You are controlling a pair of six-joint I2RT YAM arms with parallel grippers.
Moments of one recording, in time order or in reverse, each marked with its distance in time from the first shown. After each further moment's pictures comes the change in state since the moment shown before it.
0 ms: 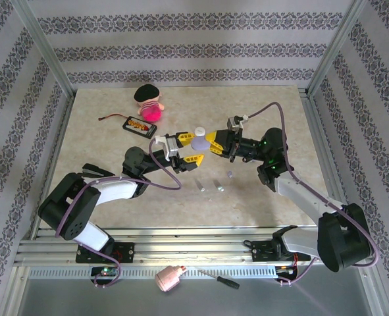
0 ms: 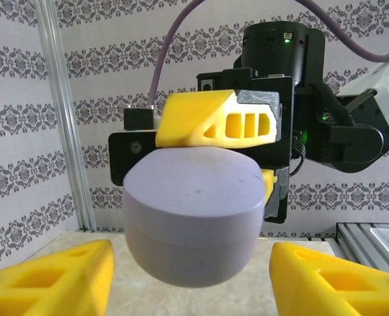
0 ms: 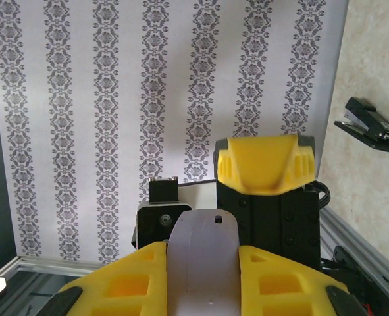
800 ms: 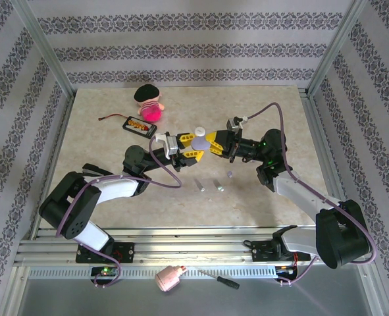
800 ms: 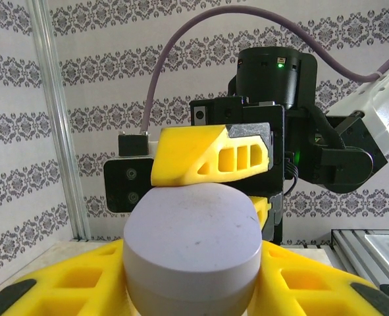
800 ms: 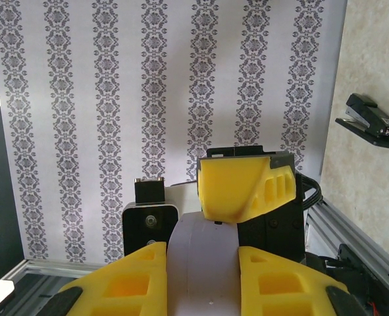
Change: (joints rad) left arm -0.002 0.011 0.028 0.014 0.018 -0.027; right arm 0.001 0.021 -0.015 0.045 -0.009 0.033
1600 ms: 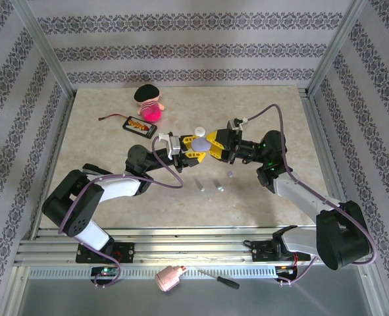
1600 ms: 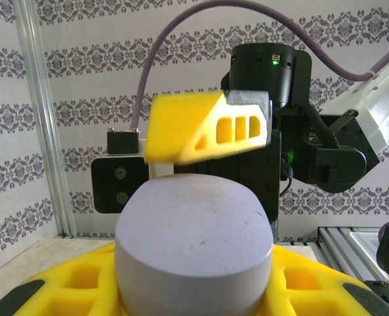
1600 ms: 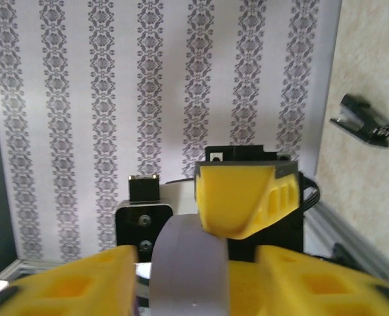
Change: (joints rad) left arm -0.013 0.026 0.015 0.000 0.015 -0.026; right arm -0.010 -0.014 -0.019 -0.020 0.006 -0.030
